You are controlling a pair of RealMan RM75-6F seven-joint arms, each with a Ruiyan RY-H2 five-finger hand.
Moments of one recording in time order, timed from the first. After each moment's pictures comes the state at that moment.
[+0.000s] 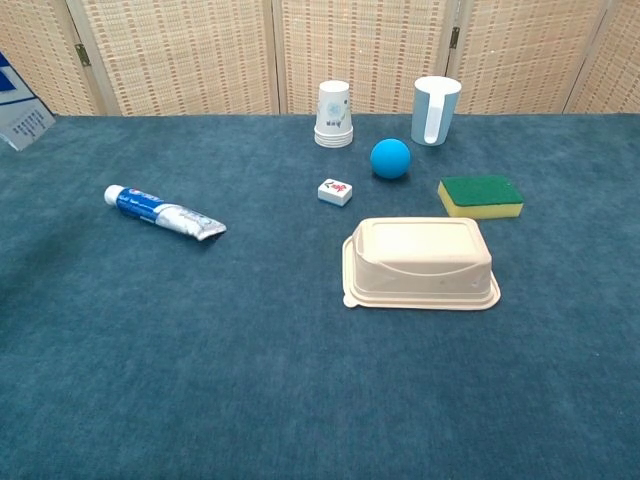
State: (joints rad) left arm -0.63 -0.64 -0.12 -1.66 1.70 1.15 0.39; right arm 0.04 -1.15 -0.02 -1.65 -1.66 1.51 -0.23
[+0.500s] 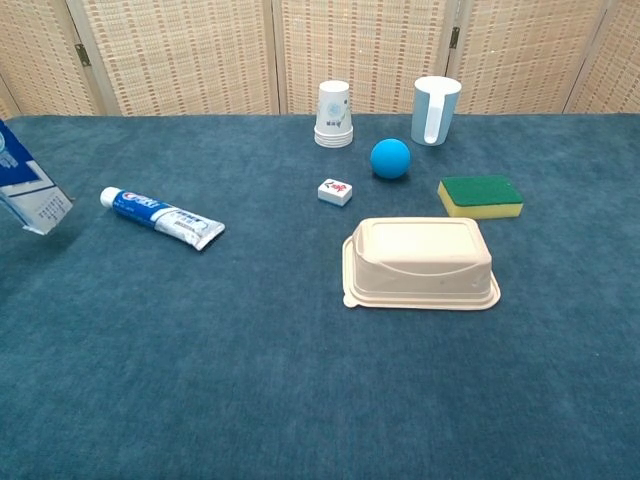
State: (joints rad) left arm -0.58 -1.00 -0.06 -1.21 1.68 1.22 -0.06; right arm 0.04 -1.15 -0.02 -1.65 -1.64 1.50 -0.23
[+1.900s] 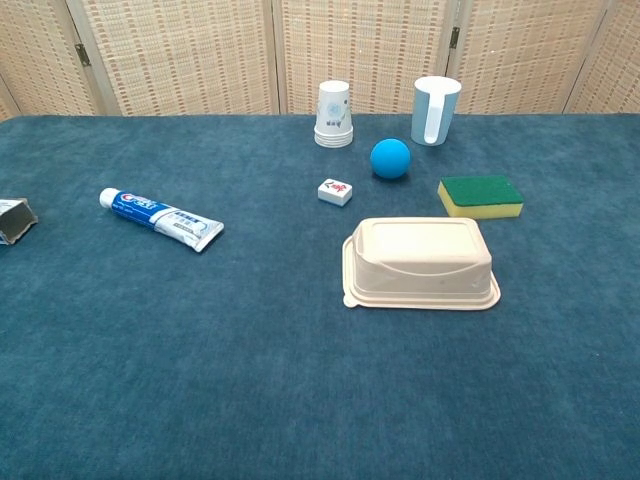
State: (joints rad) left arm -0.45 -1.08 -0.02 -1.27 1.50 1.19 0.08; right arm 0.04 -1.14 -0.02 -1.65 -1.65 1.50 -0.23
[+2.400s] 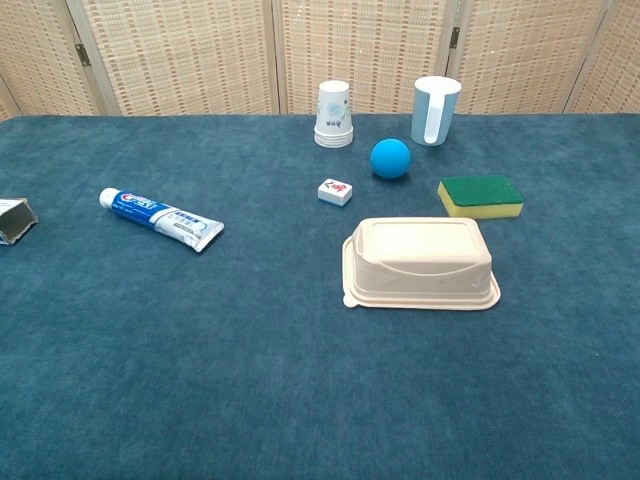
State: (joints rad) left arm -0.21 -1.24 -0.02 -1.27 1.40 1.41 -0.17; right arm 0.05 -1.14 0.00 -1.65 -1.57 1.47 -0.21
